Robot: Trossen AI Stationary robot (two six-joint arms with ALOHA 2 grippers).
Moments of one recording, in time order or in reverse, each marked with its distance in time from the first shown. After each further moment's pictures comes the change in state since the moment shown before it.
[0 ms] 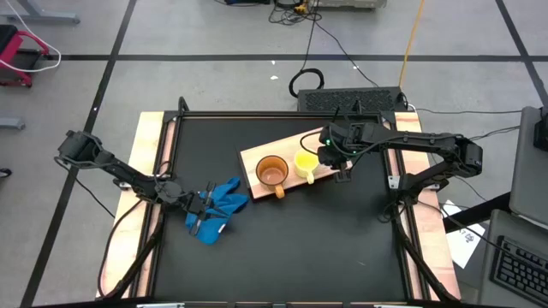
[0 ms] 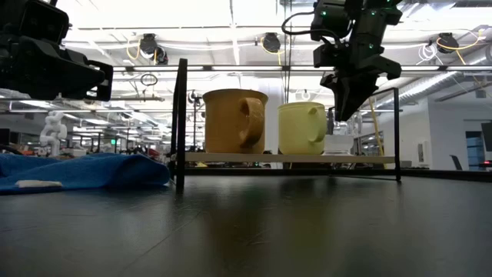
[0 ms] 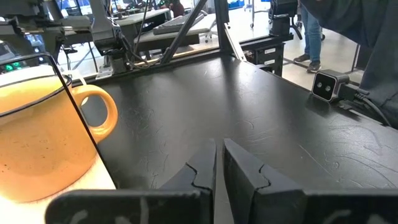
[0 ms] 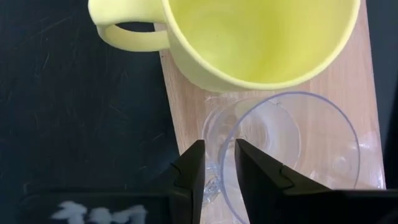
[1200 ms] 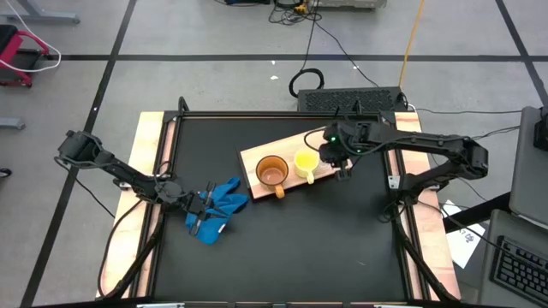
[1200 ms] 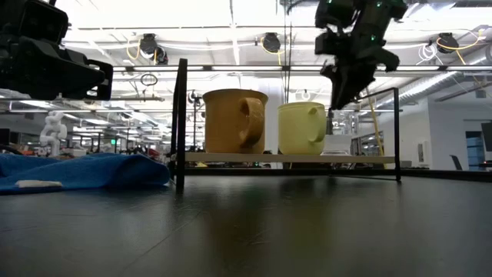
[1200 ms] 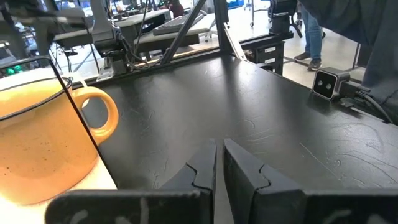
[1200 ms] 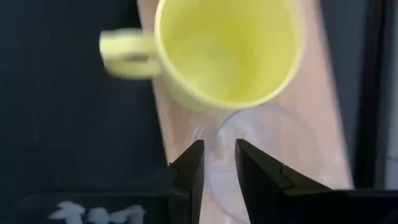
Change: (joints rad) left arm 0.000 0.000 0.000 0.000 -0.001 0.018; right arm 0.000 -0.065 0.000 0.039 -0.001 -0.011
